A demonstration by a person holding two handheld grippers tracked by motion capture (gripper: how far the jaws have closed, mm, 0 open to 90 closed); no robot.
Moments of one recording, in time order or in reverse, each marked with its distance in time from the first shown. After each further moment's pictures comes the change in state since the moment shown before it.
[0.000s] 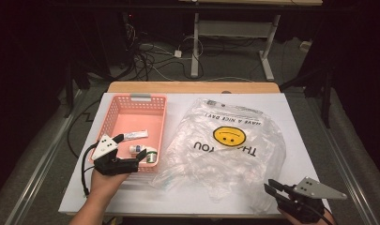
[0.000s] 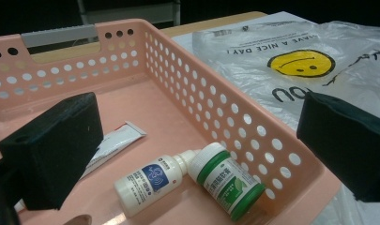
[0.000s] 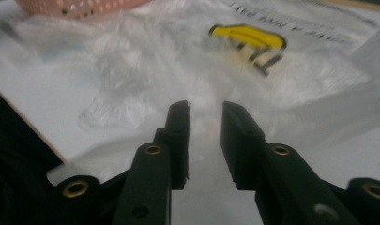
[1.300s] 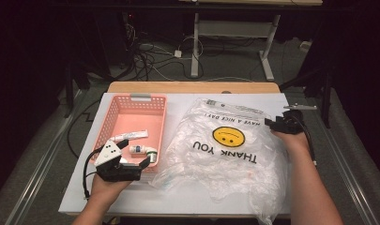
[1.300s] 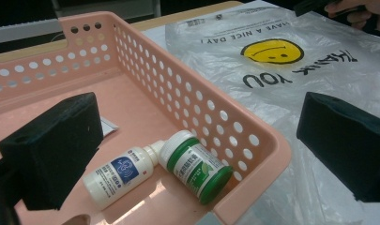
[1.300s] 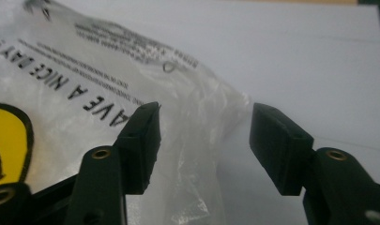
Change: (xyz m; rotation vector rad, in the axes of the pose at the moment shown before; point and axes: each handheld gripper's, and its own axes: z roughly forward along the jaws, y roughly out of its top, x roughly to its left) left arm -0.016 -0.004 -0.005 0.032 -0.069 0.044; right arm -0.192 0.067 0.168 0.166 -0.239 0.235
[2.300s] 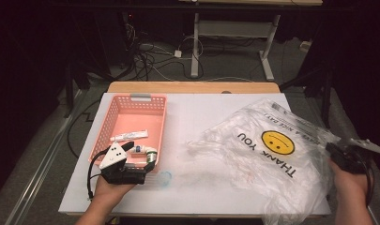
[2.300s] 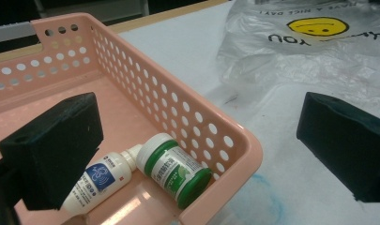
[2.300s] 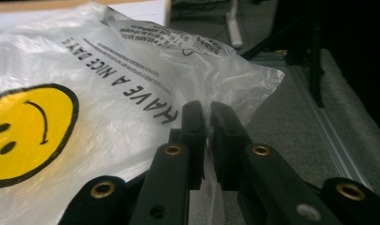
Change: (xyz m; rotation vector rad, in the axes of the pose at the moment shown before) left arm -0.012 0.002 0.004 0.006 -0.040 0.028; right arm -0.068 -0.108 -0.149 -0.186 -0.307 0.190
